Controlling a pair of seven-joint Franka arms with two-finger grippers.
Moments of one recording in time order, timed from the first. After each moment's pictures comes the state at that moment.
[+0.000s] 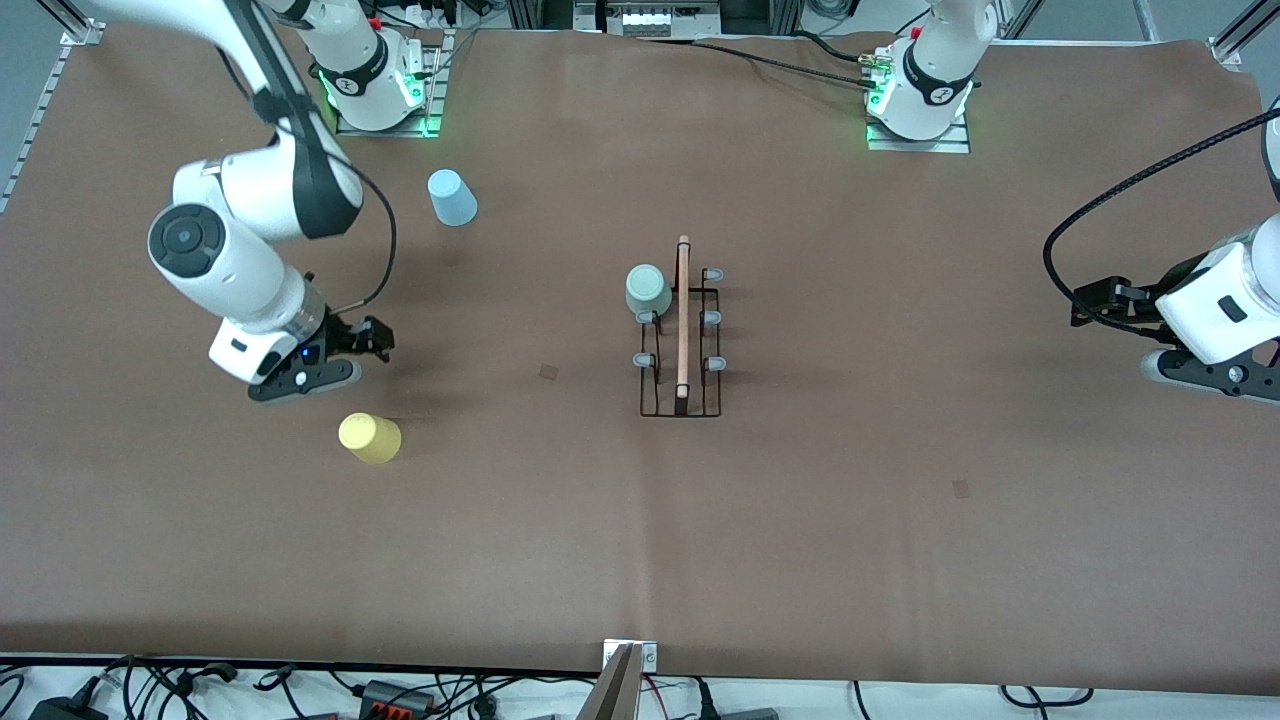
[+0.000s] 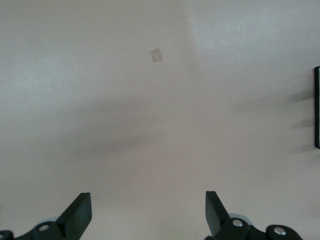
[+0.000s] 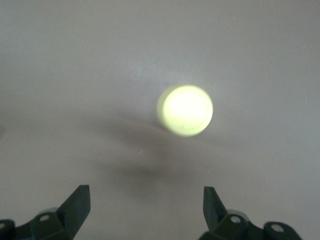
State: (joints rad) left arm 0.32 0.32 -0.41 -1.33 0.17 1.47 0.12; right arm 0.03 0.30 0.15 -2.01 -0.07 2.39 -0.11
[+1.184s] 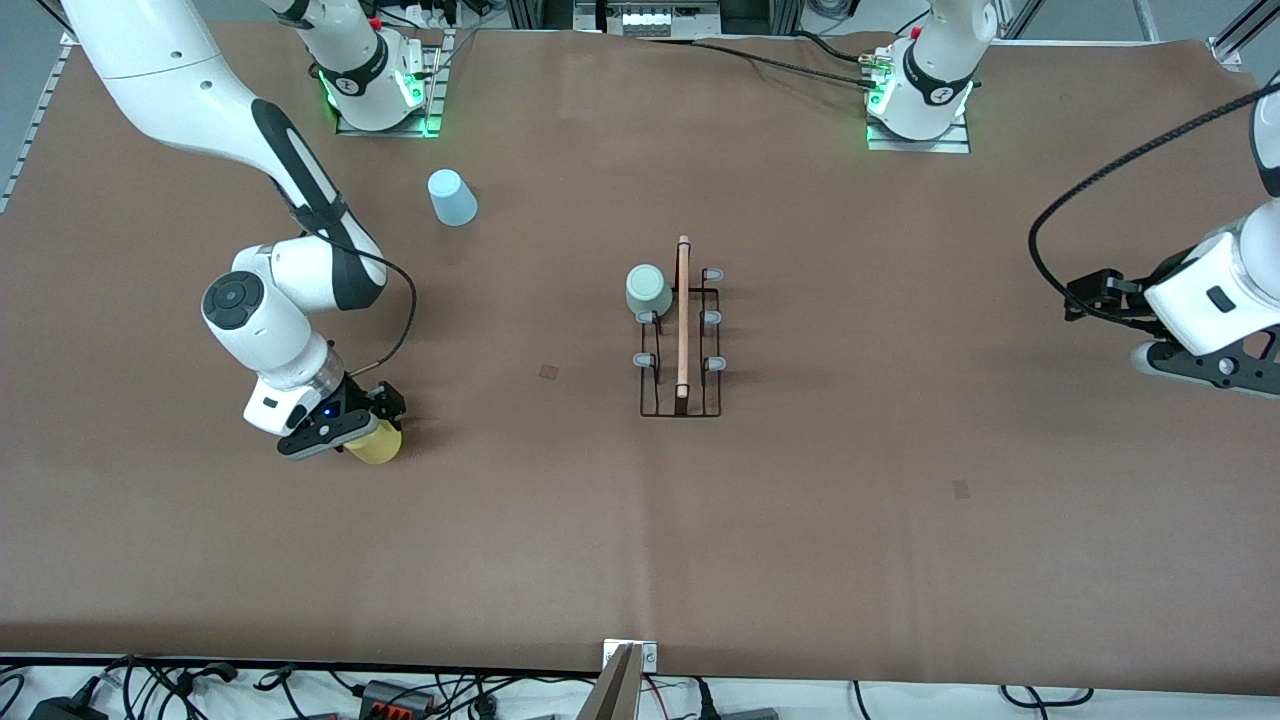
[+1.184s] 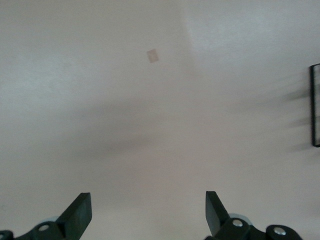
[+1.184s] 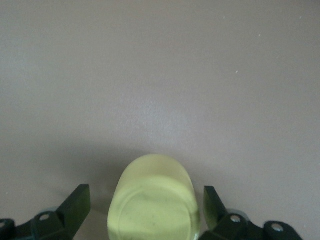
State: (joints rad) left arm 0.20 0.29 -0.28 -1.34 0.11 1.46 0.12; right arm 0.04 0.57 0.11 -1.95 -0.09 2.80 -0.21
